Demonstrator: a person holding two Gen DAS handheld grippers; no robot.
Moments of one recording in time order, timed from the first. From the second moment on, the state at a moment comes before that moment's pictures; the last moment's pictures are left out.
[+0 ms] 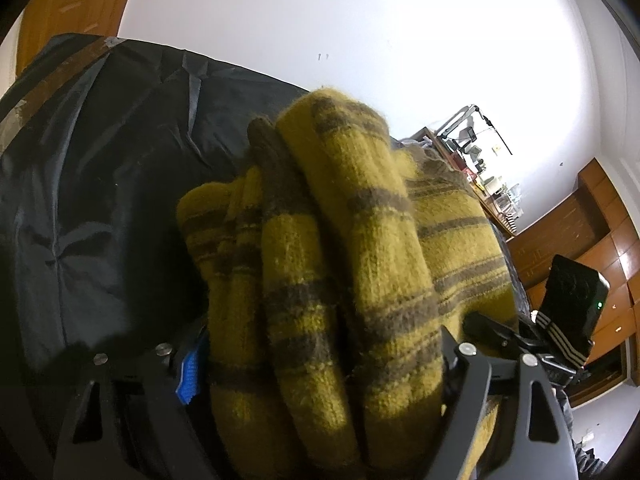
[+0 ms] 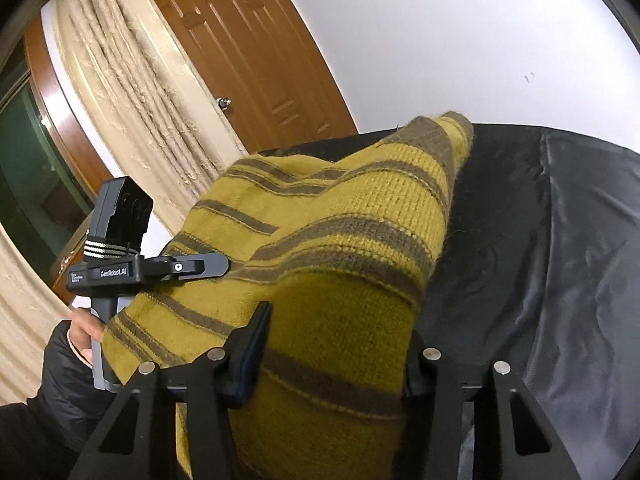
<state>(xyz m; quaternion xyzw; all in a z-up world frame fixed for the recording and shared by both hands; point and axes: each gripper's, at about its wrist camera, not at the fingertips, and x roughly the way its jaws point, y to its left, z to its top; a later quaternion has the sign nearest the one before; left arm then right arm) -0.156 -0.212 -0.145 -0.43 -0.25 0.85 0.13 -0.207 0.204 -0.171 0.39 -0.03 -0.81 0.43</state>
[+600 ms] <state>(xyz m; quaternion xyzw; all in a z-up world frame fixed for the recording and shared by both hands) -0.159 -0.096 -0.113 -0.44 -0.20 0.84 0.22 -0.154 0.288 -0.114 0.31 -0.01 -0.88 0.37</state>
